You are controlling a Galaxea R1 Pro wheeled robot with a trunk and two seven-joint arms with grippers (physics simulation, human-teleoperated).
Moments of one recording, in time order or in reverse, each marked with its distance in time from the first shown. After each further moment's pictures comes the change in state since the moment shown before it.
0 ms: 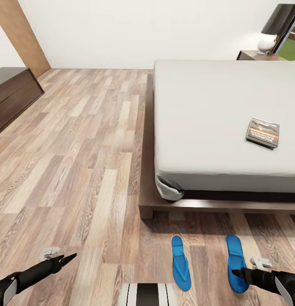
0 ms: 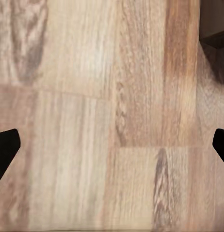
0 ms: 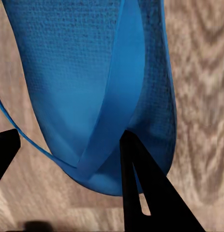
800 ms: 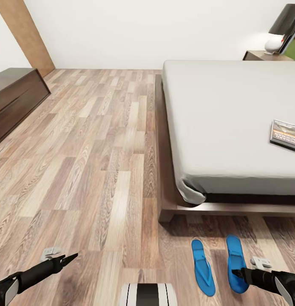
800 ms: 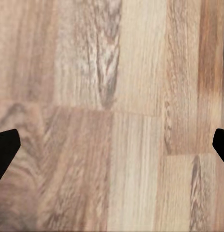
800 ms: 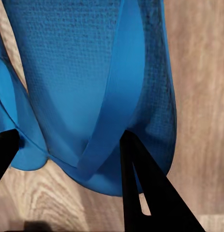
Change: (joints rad) left arm 0.000 -0.008 0.000 0.001 0.000 -0.001 0.002; right arm 0.000 0.000 0.000 -0.001 0.001 0.001 0.000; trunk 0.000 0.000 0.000
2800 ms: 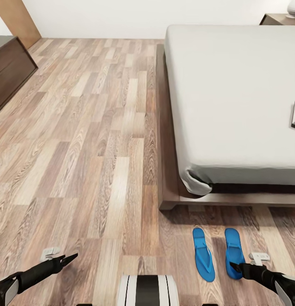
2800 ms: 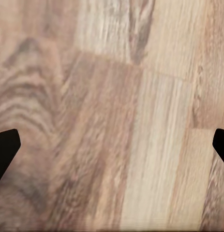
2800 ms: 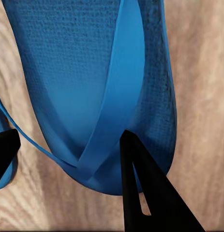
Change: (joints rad) left arm 0.000 0.000 -0.001 0.000 -0.001 0.001 -0.001; right arm 0.000 0.004 0.001 0.045 0.001 -0.288 0.001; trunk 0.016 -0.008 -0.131
